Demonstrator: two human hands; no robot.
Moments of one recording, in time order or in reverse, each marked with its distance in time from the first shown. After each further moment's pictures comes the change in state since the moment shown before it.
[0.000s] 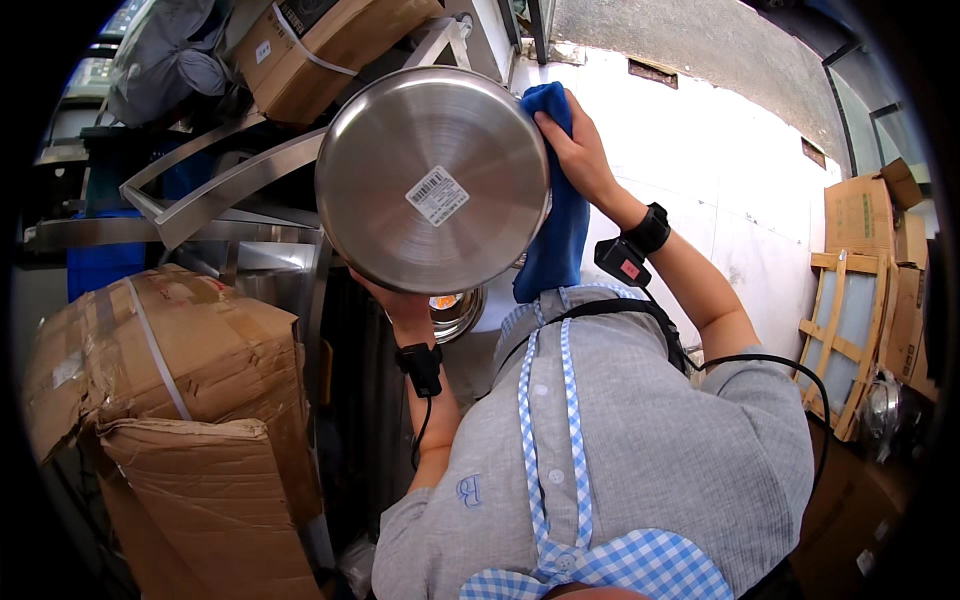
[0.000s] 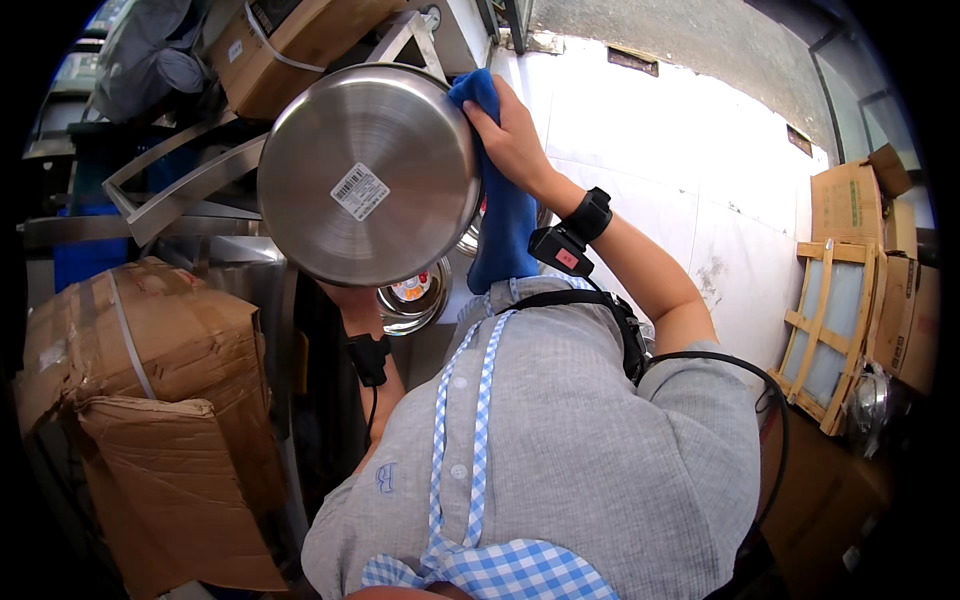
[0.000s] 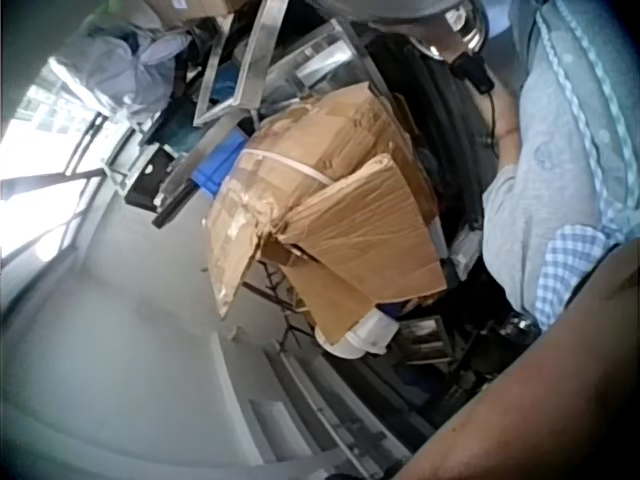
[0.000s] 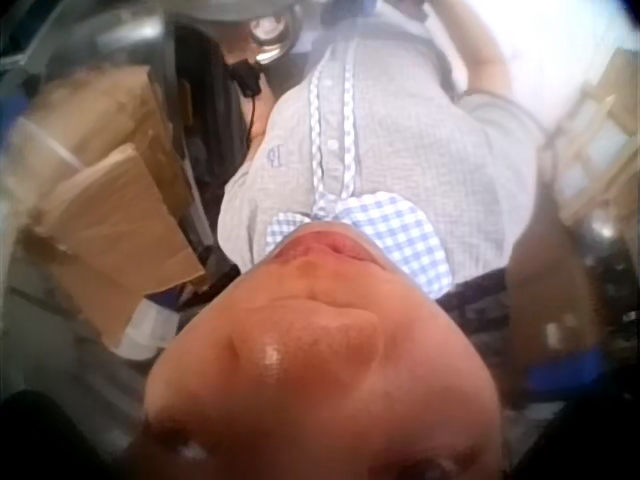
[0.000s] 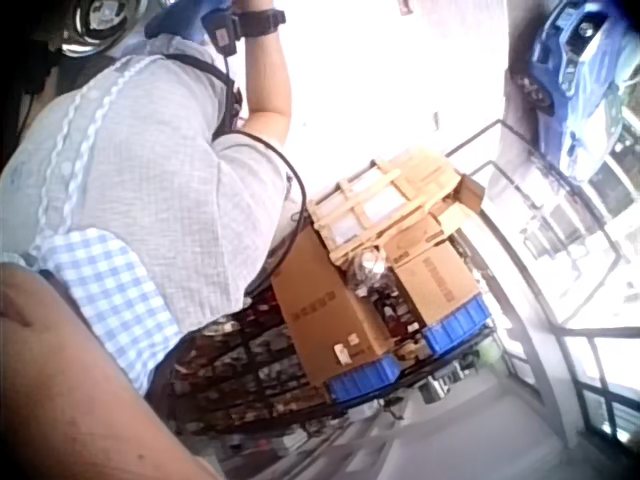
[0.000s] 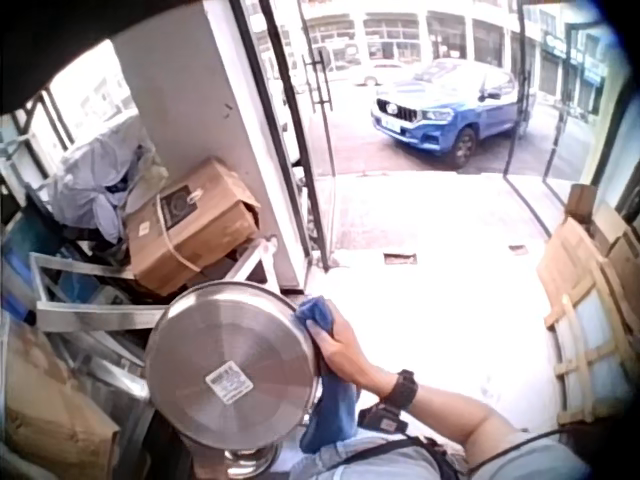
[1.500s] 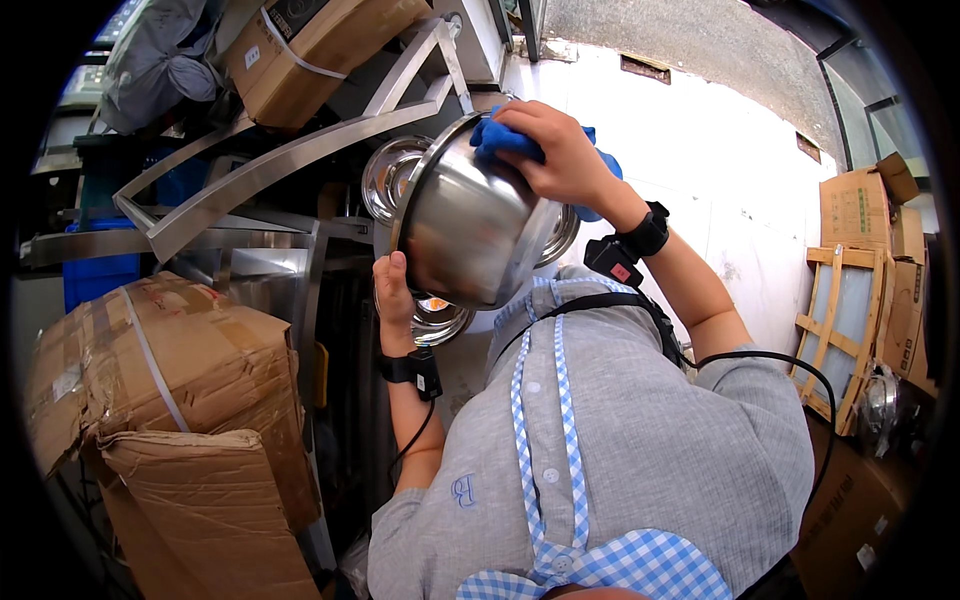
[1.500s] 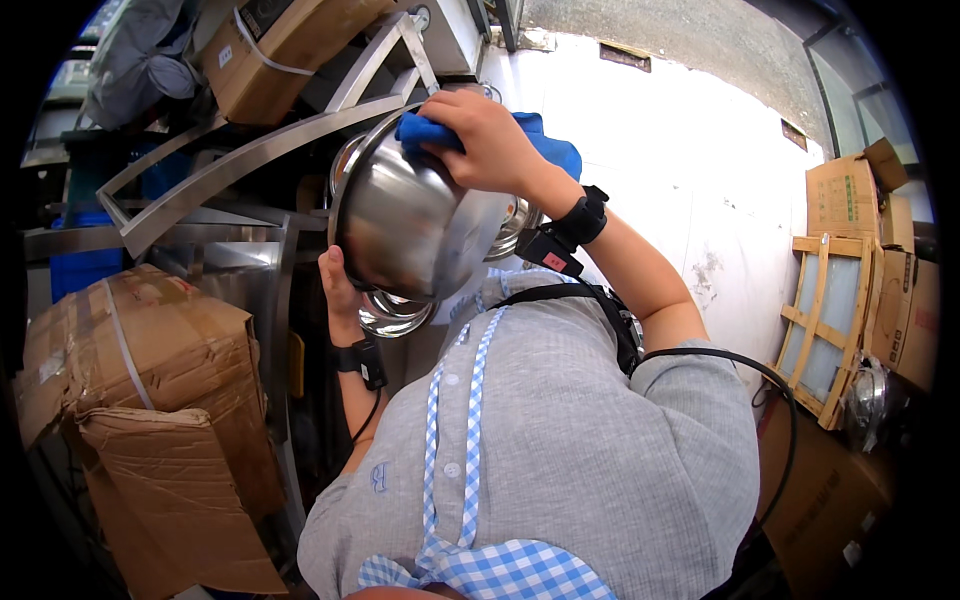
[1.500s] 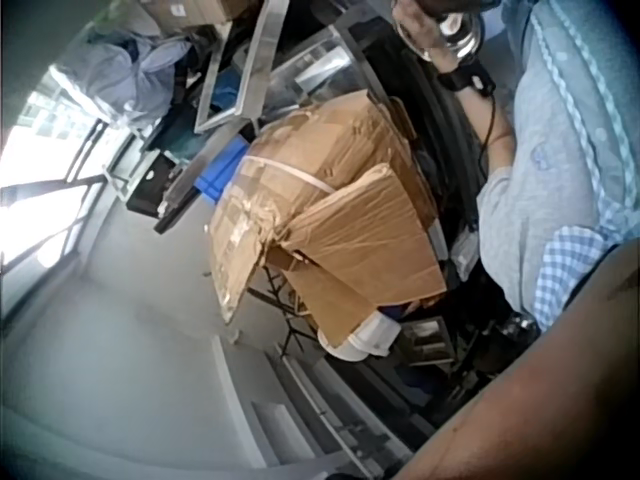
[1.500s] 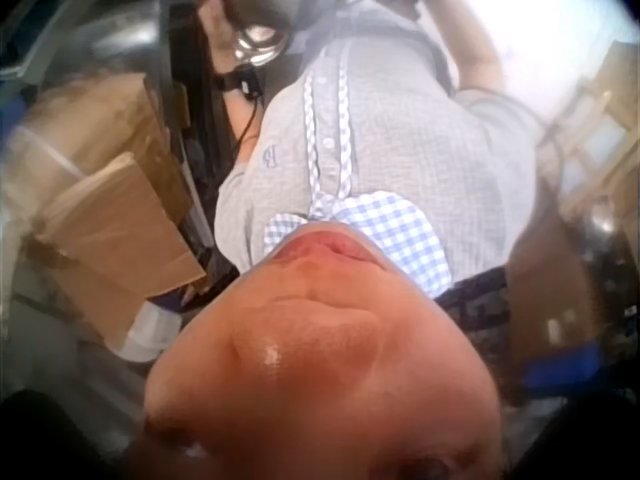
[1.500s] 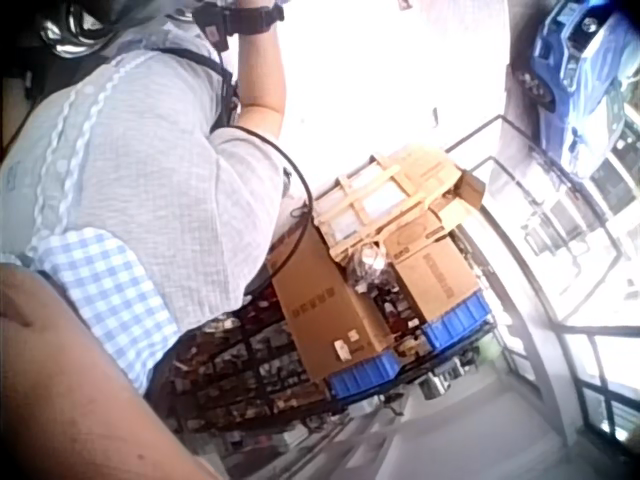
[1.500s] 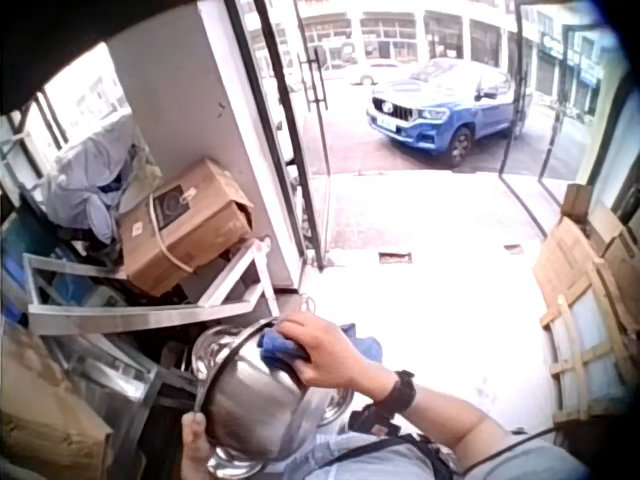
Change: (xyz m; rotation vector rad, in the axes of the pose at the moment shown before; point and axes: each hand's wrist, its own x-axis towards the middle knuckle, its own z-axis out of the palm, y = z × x) left_hand 0.003 0.027 0.016 0.488 -0.323 -0.062; right_hand 0.011 -0.026 -0.007 -0.390 -0.302 -0.418
